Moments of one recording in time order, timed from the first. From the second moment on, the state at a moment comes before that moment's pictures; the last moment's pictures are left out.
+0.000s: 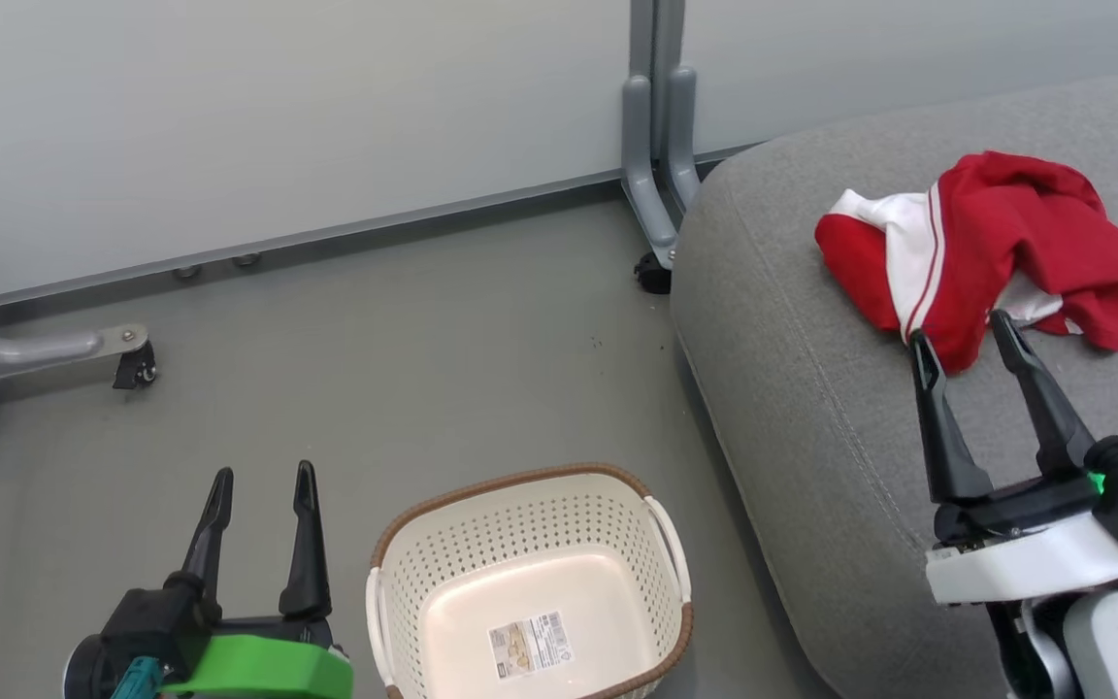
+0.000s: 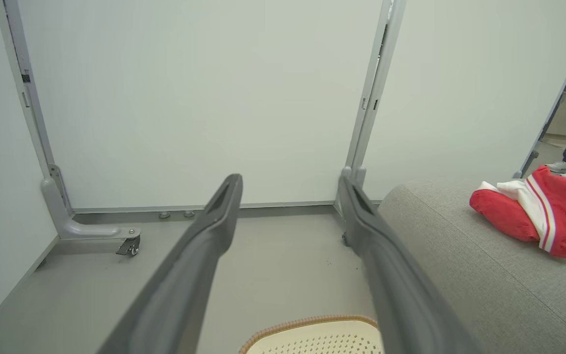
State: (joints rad) left arm 0.03 0.05 -0.06 0.10 -0.25 -0.07 -0.26; right arm -0.05 -0.25 0.10 -0.09 0.27 0.13 -0.26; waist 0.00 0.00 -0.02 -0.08
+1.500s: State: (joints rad) left arm 0.09 0.05 -0.03 0.18 -0.29 0.01 -0.26; right arm 0.04 -0.12 0.10 0.03 0.25 0.13 -0.26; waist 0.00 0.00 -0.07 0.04
